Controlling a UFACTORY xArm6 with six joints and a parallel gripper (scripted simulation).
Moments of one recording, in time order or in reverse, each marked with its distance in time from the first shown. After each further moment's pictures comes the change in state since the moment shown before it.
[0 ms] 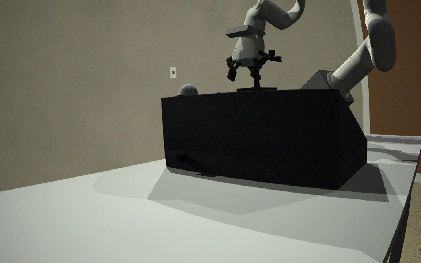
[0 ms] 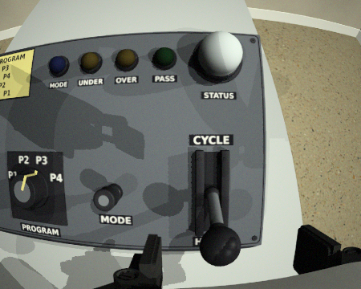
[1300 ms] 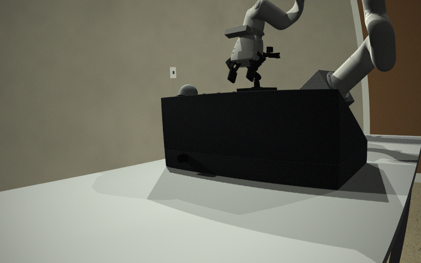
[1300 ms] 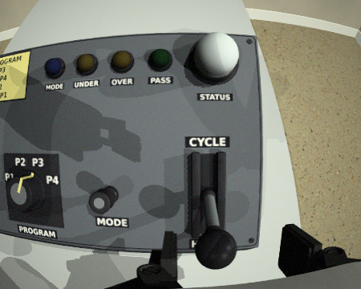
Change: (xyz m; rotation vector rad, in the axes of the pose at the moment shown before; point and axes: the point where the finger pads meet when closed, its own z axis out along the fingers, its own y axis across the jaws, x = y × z) arm 0.002 0.004 0.002 -0.003 0.003 0.003
